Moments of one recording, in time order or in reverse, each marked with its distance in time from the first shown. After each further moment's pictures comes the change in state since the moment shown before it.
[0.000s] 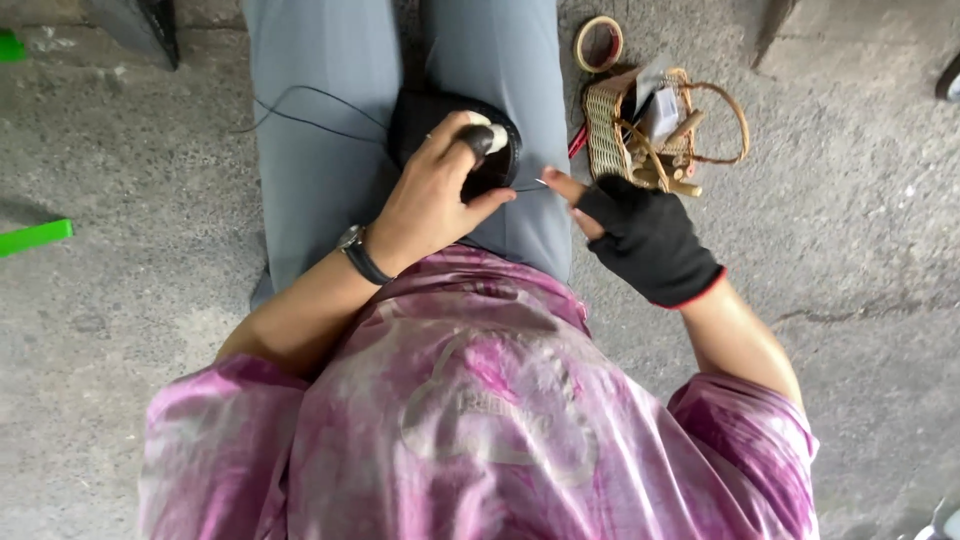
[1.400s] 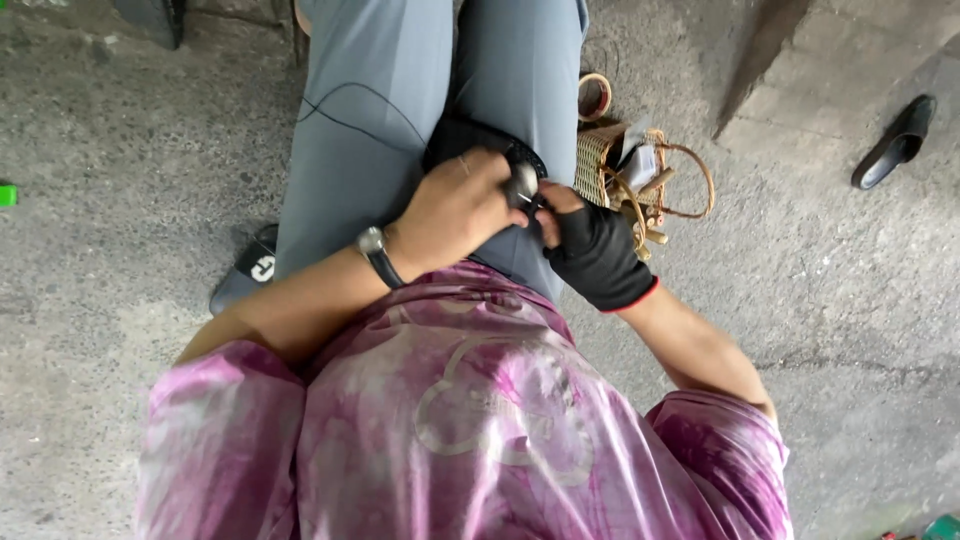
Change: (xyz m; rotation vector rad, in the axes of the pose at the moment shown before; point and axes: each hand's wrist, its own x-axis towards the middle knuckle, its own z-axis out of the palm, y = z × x) left_hand -0.005 -0.019 0.007 0.220 0.167 0.214; right_hand 0.019 0.021 0.061 -0.182 0.118 -0.178
